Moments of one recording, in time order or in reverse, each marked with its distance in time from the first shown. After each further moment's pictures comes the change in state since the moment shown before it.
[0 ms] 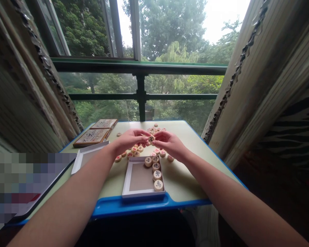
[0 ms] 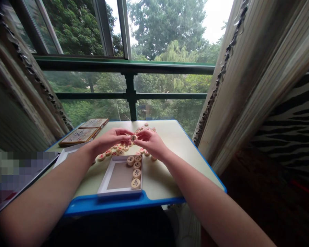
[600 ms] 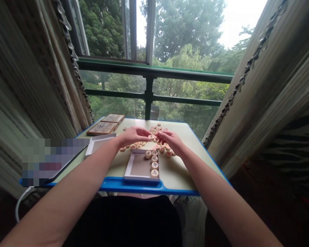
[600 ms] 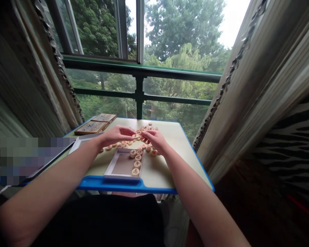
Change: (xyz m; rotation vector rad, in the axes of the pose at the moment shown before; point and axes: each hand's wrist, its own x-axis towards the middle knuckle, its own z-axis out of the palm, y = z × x) left_hand -0.019 0.000 0.001 0.113 0.051 0.054; right_hand 0.005 0.000 -0.012 0.005 -0.056 0.059
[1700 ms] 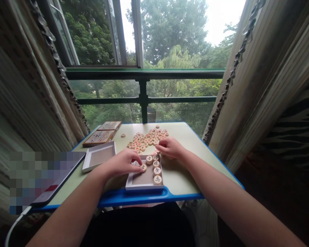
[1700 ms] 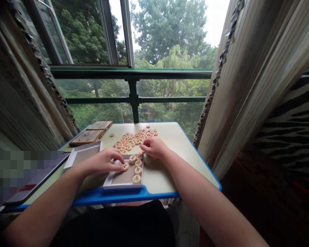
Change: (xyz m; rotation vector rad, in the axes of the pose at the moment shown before) left_hand -0.052 0.003 0.007 0.672 -0.202 -0.013; right_hand -0.002 0.013 -0.006 -0.839 -0.049 -0.217
